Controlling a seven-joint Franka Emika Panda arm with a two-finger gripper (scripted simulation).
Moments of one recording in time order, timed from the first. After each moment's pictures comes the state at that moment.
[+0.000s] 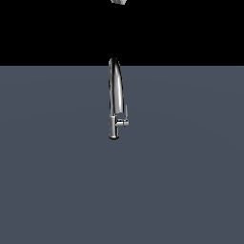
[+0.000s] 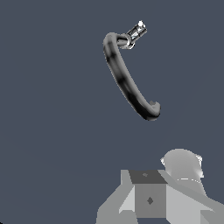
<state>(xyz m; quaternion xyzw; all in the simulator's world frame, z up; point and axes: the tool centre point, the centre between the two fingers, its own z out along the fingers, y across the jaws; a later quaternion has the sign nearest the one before) -0.069 0.007 0.415 -0.94 0.19 0.23 0.19</state>
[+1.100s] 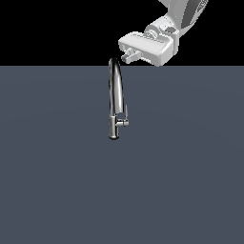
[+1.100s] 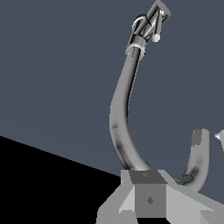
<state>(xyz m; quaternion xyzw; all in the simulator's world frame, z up) 0.031 -0.013 0.305 -0.80 0.32 0.39 0.33</state>
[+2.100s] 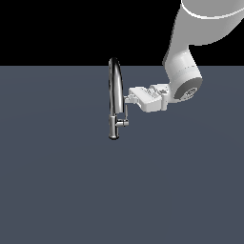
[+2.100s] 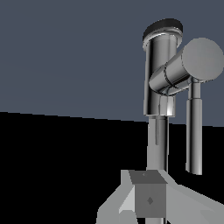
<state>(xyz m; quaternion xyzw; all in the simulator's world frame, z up) 0.081 -0.016 0.160 -0.59 0.44 0.52 0.44</state>
